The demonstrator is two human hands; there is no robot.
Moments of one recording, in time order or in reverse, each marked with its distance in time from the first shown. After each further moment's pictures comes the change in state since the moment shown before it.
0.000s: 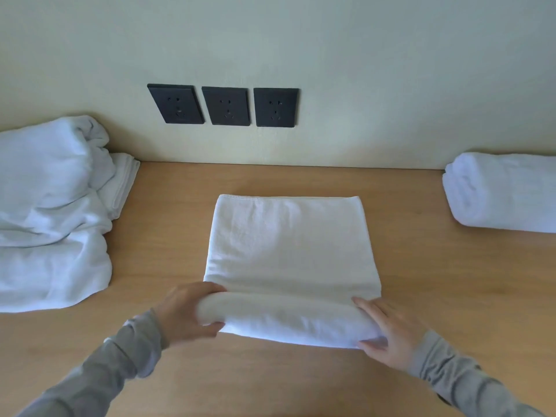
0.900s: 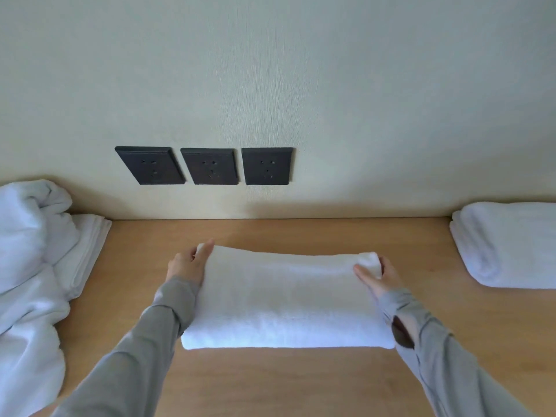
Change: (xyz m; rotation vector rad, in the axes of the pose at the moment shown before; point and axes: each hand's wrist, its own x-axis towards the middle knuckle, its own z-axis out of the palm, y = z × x) left_hand 0.222 -0.050 -0.032 -0.392 0.355 -0.637; right_hand 0.186 0.083 -0.034 1.118 0.457 0.757
